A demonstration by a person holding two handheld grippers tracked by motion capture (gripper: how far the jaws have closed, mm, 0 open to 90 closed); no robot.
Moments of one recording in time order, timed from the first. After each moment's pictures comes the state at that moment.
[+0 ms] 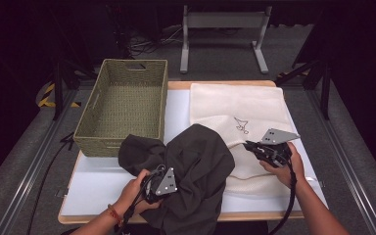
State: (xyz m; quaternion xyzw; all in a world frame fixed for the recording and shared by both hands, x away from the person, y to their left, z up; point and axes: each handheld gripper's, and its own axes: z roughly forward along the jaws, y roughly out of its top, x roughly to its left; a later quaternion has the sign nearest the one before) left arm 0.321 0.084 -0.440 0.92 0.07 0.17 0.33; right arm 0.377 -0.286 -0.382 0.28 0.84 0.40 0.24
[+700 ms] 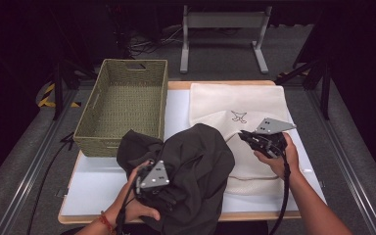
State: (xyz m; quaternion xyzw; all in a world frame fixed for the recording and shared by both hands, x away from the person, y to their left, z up) left arm 0.304 0.080 -0.406 0.89 0.15 0.07 0.42; right arm 0.388 -0.263 -0.354 0.28 0.83 0.41 0.26
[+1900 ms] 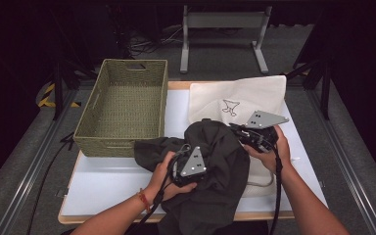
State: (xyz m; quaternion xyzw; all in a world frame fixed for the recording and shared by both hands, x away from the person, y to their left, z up) left arm 0.335 0.005 -0.378 0.87 0.08 0.18 0.45; right arm 0.387 -0.231 -0.325 0.24 0.82 0.44 0.27
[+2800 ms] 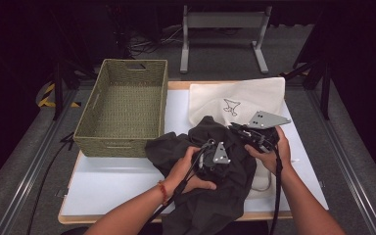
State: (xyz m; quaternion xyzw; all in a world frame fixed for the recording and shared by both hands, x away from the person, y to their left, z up) left arm 0.355 -0.037 -0.386 0.91 0.10 0.11 0.38; right arm 0.387 -0.236 -0.329 0.26 0.81 0.44 0.27
